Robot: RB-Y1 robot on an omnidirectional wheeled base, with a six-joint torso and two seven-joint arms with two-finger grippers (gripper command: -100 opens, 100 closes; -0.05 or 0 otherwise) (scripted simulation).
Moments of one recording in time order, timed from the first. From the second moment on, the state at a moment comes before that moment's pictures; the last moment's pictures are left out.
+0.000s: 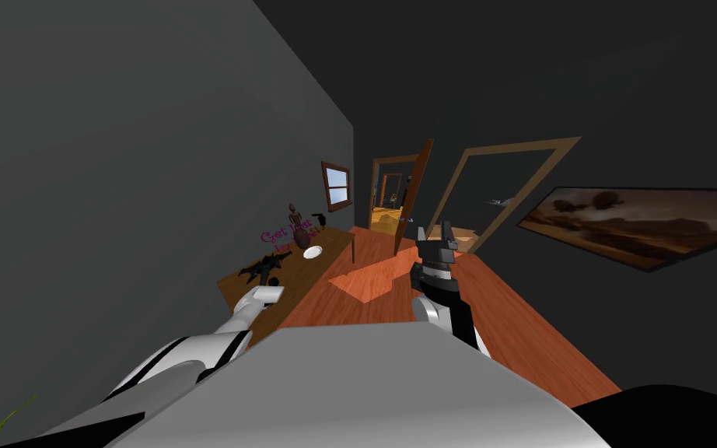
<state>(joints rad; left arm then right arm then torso) -0.30 0.51 0.10 -0.62 0.01 0.65 -0.46 0.46 0.01 0.02 -2.38 -0.10 -0.48 -0.02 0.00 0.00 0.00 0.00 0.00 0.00</state>
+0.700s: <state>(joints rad) -0.36 0.47 0.10 -0.54 -0.11 0.67 -0.30 0.46 0.01 0.02 -2.38 -0.10 -0.48 -0.02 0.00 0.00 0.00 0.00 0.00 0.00</state>
